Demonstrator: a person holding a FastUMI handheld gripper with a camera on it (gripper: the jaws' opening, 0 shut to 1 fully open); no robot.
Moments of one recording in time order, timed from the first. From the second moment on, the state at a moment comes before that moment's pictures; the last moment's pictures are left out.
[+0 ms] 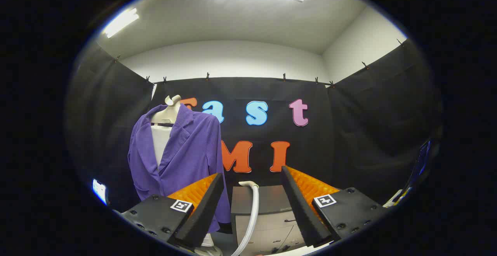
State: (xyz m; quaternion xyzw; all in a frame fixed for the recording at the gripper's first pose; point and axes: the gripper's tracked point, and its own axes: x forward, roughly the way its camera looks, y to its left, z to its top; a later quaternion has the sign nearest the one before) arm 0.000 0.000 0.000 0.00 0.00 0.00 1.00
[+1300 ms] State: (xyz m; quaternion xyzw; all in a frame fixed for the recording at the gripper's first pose) arm 0.012 0.036 -0.011 0.02 0.01 0.02 1.00
